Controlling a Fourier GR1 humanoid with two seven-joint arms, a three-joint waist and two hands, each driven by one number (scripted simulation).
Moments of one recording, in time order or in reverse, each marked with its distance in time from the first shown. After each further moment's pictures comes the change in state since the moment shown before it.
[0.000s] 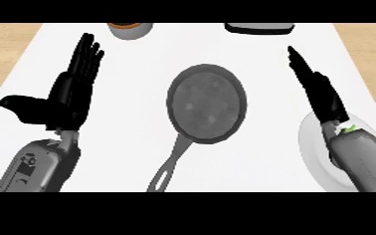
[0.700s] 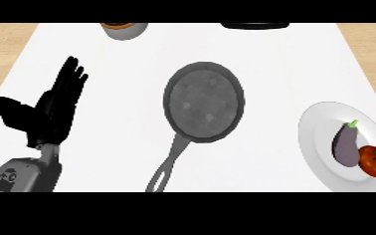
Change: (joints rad) left arm 0.136 0.049 0.067 0.025 0.070 -0.035 0.080; right arm 0.239 -0.301 -0.427 0.424 -0.466 0.568 -0.027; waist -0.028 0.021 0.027
